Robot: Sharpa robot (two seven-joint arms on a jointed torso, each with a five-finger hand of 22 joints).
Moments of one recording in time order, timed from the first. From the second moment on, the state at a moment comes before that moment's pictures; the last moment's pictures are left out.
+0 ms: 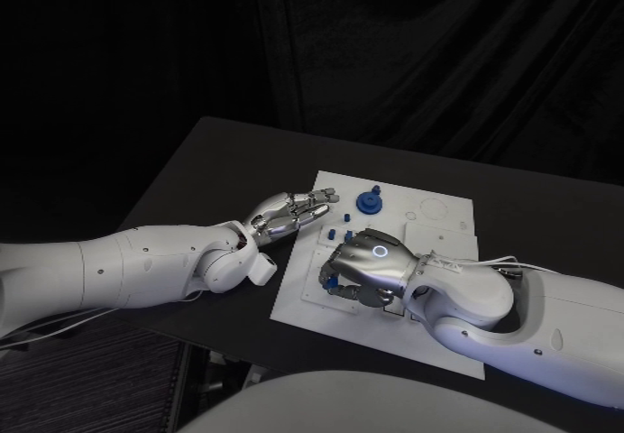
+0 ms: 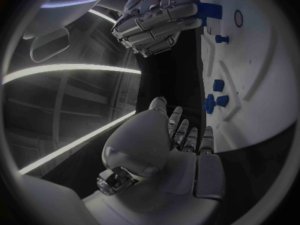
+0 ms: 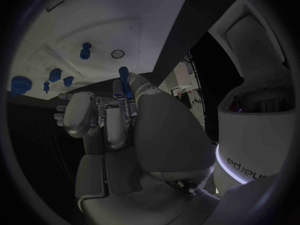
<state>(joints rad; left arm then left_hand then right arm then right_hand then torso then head) 1.03 -0.89 -0.21 1.42 -0.27 -0.04 0.68 1.52 0.25 -0.23 0.29 0.54 0.52 0.10 0.06 0.06 0.12 0.08 0.19 0.03 0.00 0.08 0.00 0.00 0.13 0.01 0.16 0.01 0.03 1.18 -0.61 -0.25 1.75 -1.92 -0.31 -0.07 1.58 -0.10 0.25 0.17 0.28 1.10 0.11 0.23 0.19 1.17 0.05 0.27 0.09 1.47 -0.03 1.33 1.20 0.10 1.42 0.08 1.12 1.31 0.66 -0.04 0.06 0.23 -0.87</state>
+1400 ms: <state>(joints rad) 1.03 -0.88 -0.21 1.42 -0.27 -0.02 0.68 1.52 0.24 -0.23 0.29 0.55 0.50 0.10 0.06 0.05 0.11 0.09 0.18 0.03 0.00 0.09 0.00 0.00 0.15 0.01 0.17 0.01 0.04 1.16 -0.60 -0.25 1.71 -1.97 -0.23 -0.07 1.58 -0.11 0.25 0.16 0.30 1.10 0.11 0.23 0.19 1.18 0.06 0.25 0.10 1.47 -0.03 1.33 1.21 0.10 1.42 0.08 1.12 1.31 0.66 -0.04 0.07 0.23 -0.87</state>
